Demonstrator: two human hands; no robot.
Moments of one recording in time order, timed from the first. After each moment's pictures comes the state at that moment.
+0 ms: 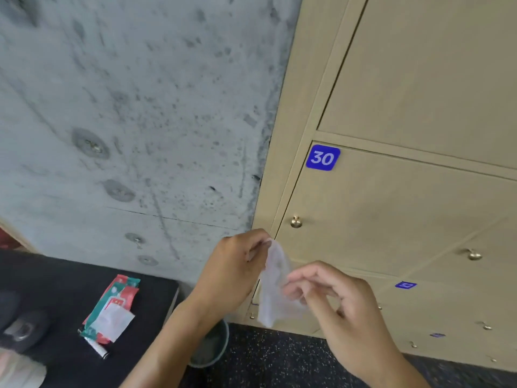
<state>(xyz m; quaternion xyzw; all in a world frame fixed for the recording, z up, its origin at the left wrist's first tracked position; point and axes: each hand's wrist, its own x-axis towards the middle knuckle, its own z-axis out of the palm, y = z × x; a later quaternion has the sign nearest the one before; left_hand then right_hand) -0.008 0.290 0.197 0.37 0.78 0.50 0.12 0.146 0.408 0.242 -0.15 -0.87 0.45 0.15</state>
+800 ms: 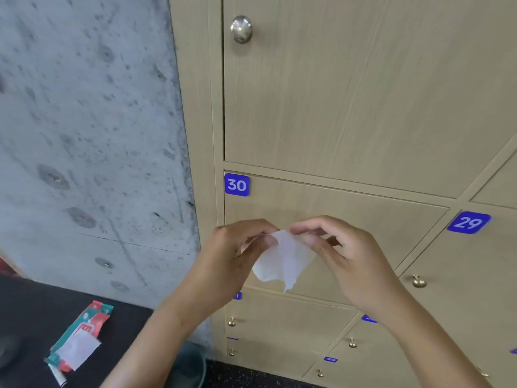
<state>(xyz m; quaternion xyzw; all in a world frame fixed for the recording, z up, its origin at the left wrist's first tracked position) 0.077 0.417 0.281 0.43 0.75 0.50 0.03 0.191 0.596 0.306 -0.07 -0.89 0.40 0.21</state>
